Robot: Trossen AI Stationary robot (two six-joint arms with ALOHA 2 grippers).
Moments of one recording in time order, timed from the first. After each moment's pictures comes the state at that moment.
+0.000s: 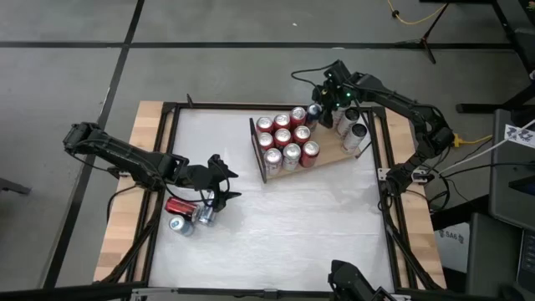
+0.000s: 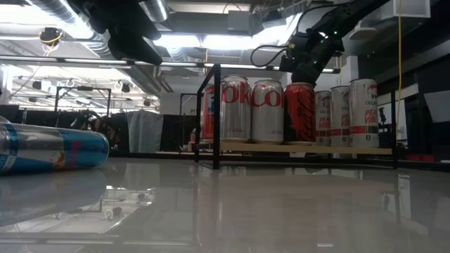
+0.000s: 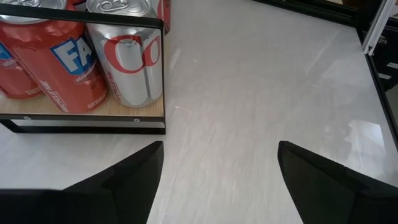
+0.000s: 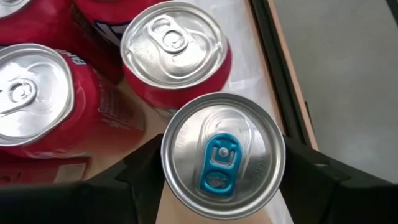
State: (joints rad) left arm -0.26 1.12 0.76 -0.28 -0.33 -0.43; right arm -0.82 1.62 1.33 -0.77 -0.36 -0.58
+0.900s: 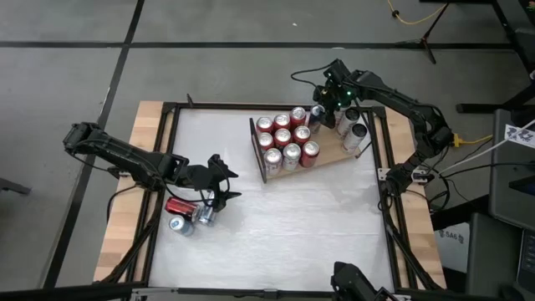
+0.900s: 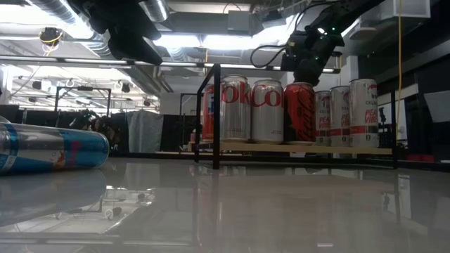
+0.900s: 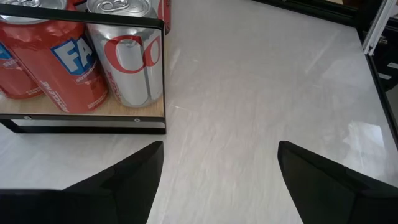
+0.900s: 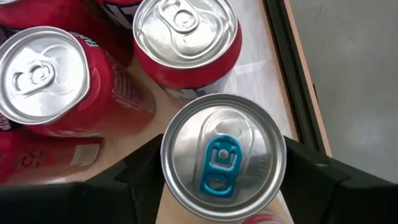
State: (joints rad) left arm -0.26 1.12 0.76 -0.28 -0.33 -0.44; right arm -0.82 1.62 1.39 -0.89 -0.34 -0.58
